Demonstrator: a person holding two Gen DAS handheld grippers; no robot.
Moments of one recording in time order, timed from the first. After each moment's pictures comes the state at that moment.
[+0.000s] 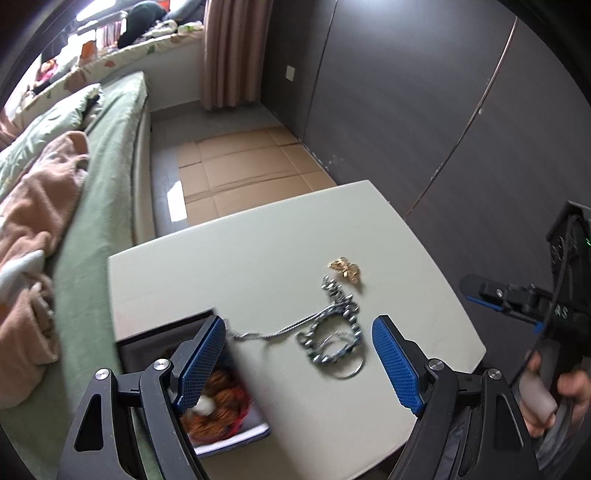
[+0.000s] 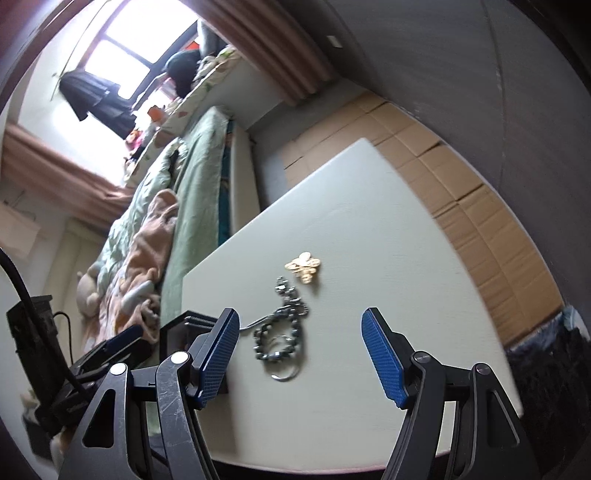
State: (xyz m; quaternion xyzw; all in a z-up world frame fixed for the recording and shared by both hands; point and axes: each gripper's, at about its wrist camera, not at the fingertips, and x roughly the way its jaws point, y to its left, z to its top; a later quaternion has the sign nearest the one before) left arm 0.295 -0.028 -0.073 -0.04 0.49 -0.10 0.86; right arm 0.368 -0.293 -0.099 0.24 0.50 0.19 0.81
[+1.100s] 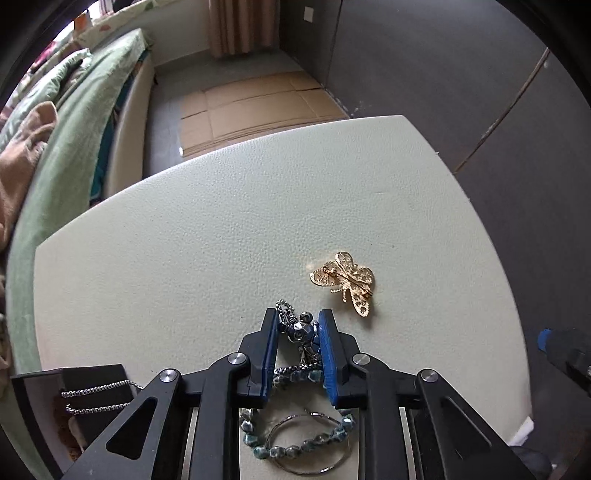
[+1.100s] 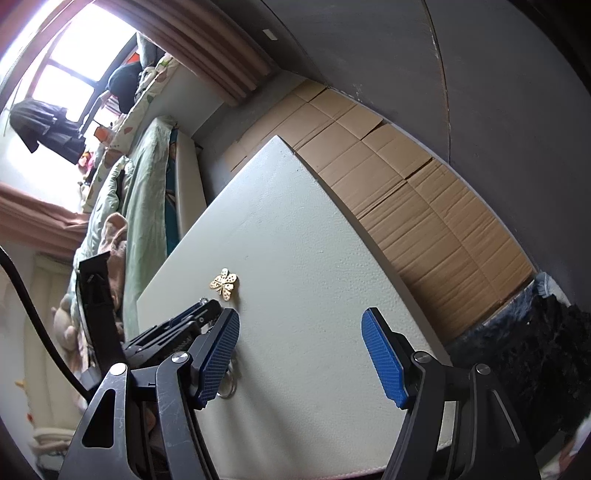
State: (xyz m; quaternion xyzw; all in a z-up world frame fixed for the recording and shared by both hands) left arm 0.374 -0.093 -0.170 -0.02 0.58 -0.04 0.82; right arm 0.389 -0.323 -0.127 0.25 0.54 0.11 0.80
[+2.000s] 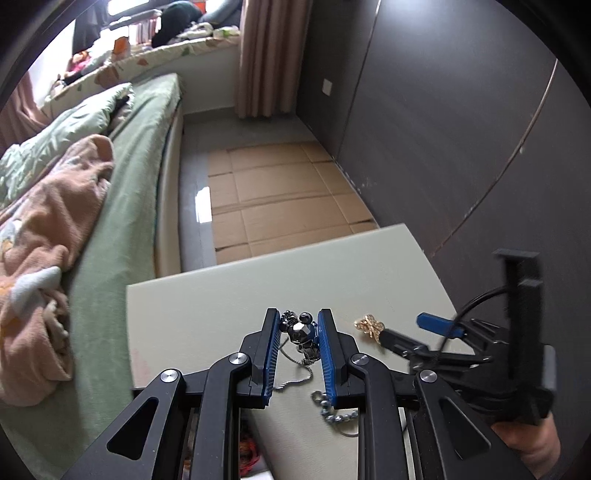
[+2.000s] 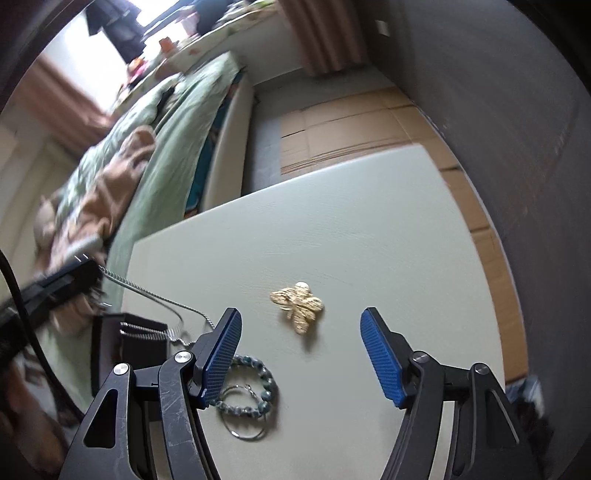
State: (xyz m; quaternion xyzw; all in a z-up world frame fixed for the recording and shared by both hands) left arm 0.339 -0.014 -0.050 -0.06 0.47 -0.03 0.88; right arm 0.437 -0.200 -0.123 0.03 0.53 0.22 0.82
